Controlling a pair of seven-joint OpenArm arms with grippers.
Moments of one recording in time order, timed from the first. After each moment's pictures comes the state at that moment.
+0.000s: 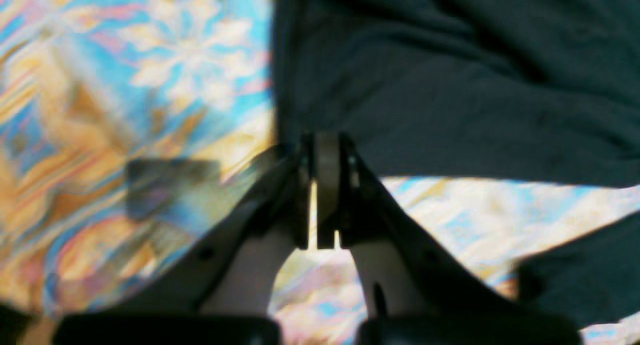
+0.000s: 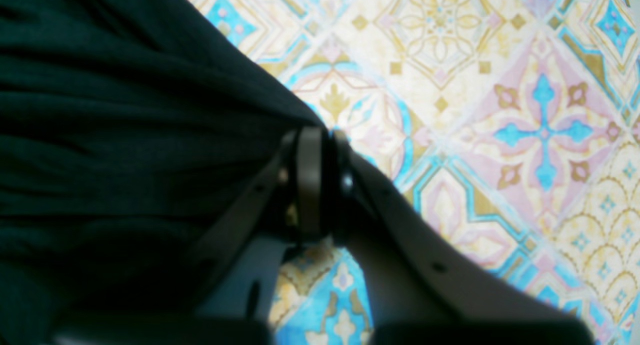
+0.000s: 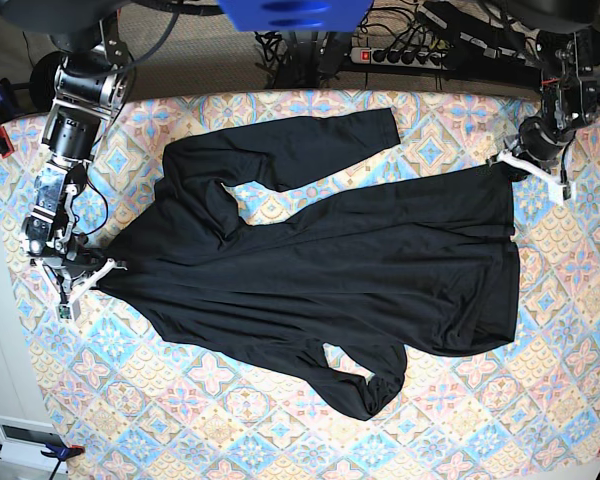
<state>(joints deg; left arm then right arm) 26.5 -30.5 -17.0 98.6 -48.9 4.8 43.6 19.1 19.1 19.6 63.2 5.9 23.3 -44.2</state>
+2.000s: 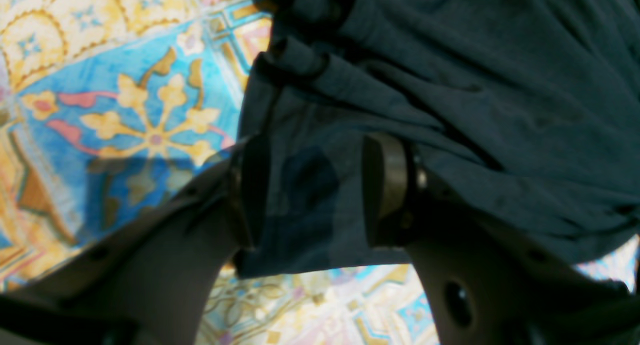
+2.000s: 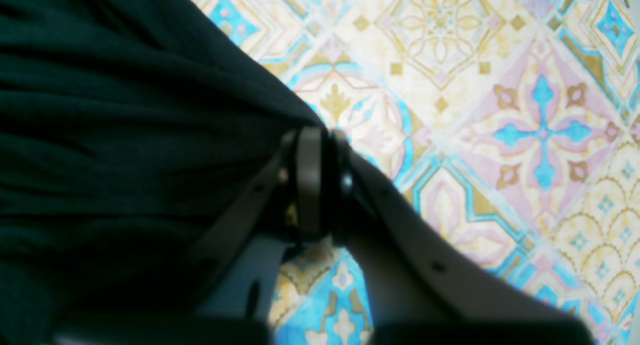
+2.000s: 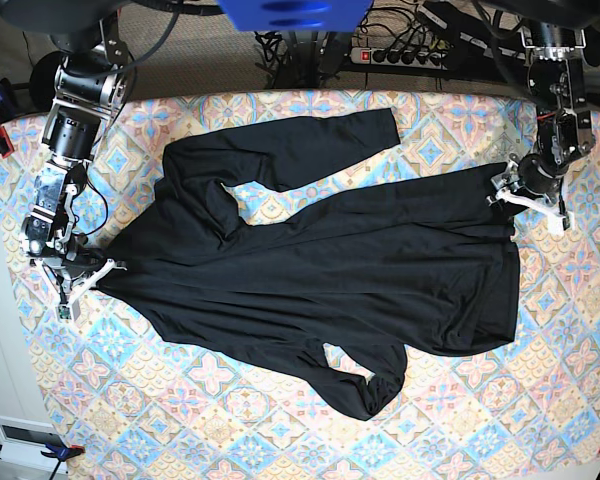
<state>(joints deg) 13.8 -27.5 -15.7 91.6 -48.4 5.3 44.7 19.1 19.0 19.6 63.6 6.0 23.3 -44.3</state>
